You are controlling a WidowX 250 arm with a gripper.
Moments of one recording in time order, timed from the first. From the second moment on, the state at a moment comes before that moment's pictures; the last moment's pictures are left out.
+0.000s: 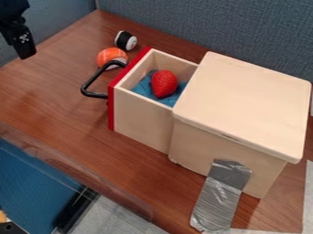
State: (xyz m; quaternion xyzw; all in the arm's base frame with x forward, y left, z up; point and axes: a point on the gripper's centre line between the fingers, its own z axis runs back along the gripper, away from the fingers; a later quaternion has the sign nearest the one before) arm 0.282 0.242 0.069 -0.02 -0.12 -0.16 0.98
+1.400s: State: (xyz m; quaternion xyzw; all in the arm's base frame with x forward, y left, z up) arm 0.287 0.179 0.006 -0.04 -0.10 -0.55 0.83
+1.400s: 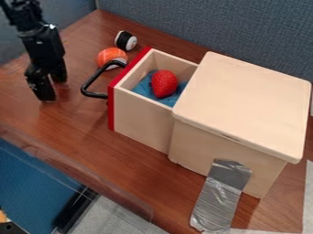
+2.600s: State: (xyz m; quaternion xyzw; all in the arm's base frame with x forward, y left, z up) arm 0.299 0.114 0.008 -0.04 -0.13 -0.58 0.81
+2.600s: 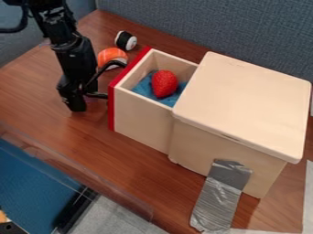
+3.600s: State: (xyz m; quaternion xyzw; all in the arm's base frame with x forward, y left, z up) arm 0.304 0.034 0.021 -0.09 -0.14 -0.59 0.79
